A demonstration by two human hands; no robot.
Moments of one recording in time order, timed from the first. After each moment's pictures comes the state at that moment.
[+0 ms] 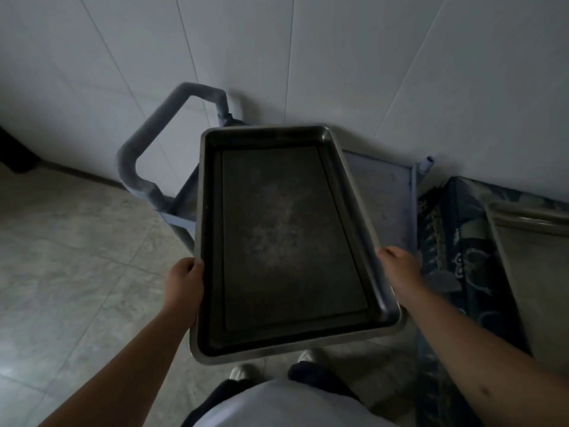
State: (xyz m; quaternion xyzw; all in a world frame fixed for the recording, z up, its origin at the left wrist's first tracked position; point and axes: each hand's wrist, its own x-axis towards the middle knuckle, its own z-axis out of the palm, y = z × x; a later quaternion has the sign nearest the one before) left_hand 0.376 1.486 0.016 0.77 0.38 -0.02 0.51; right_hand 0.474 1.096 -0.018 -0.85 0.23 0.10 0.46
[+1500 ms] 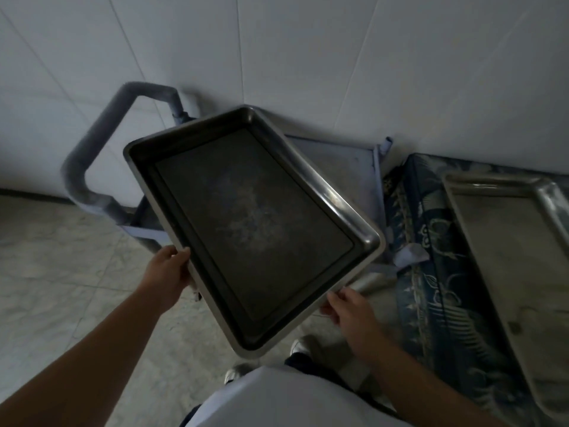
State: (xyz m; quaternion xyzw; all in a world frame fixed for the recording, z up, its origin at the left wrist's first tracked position) left_hand 0.430 1.520 -0.031 0.57 0.35 -0.12 0.74; right_hand 0.346 1.157 -0.023 -0.74 0.30 0.17 0.58
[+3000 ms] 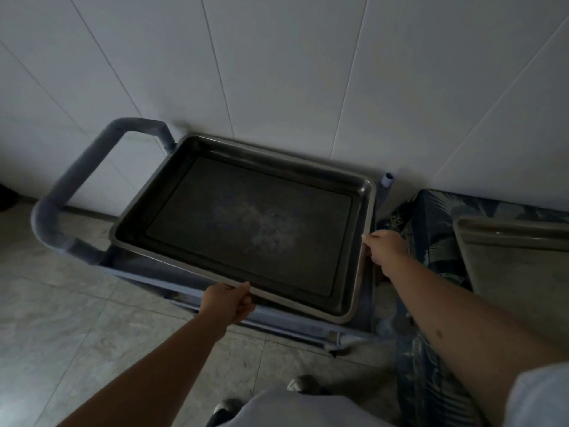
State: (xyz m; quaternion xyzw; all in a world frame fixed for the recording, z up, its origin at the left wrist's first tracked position) left_hand 0.493 1.318 -0.010 0.64 0.42 -0.19 0.62; right_hand 0.625 0.995 -0.023 -0.84 0.28 0.13 0.45
